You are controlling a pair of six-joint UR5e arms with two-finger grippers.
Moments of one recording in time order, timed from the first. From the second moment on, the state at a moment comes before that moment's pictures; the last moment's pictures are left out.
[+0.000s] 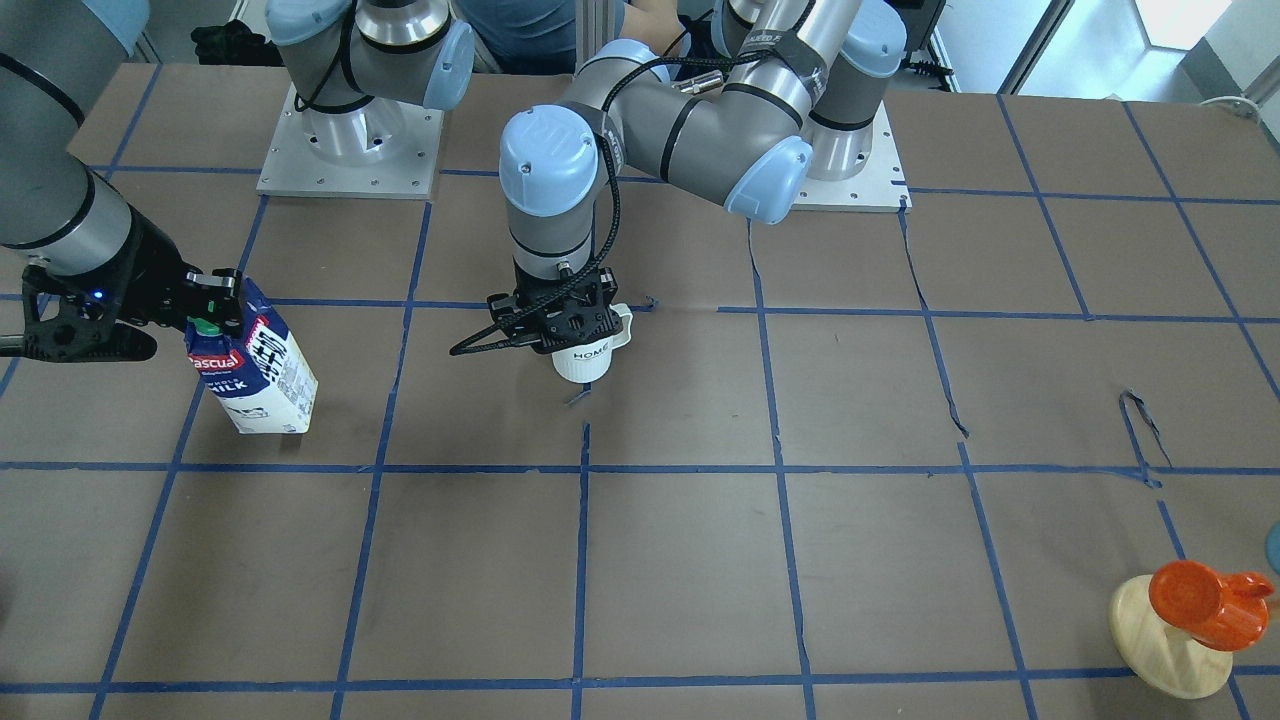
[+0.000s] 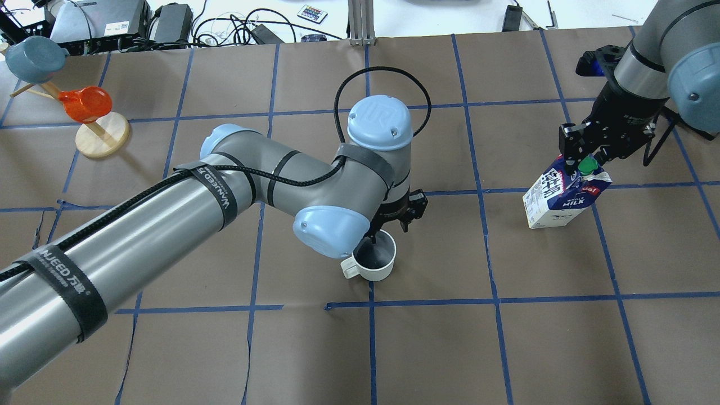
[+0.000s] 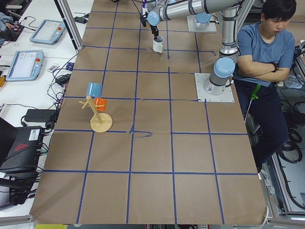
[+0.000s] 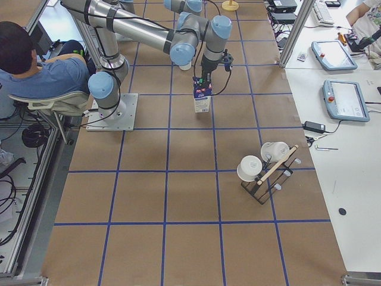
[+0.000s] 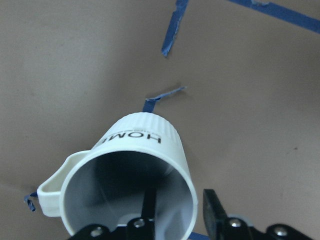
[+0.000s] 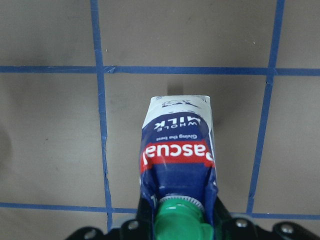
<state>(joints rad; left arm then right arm) -2.05 -1.92 -1.72 -1.10 1.49 -0.84 1.32 -1.49 1.74 -1.66 -1.56 -0.27</state>
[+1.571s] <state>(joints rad) -1.54 -1.55 -1.60 -1.62 1.50 -0.02 1.70 -1.49 1.75 -1.69 -1.44 0.19</state>
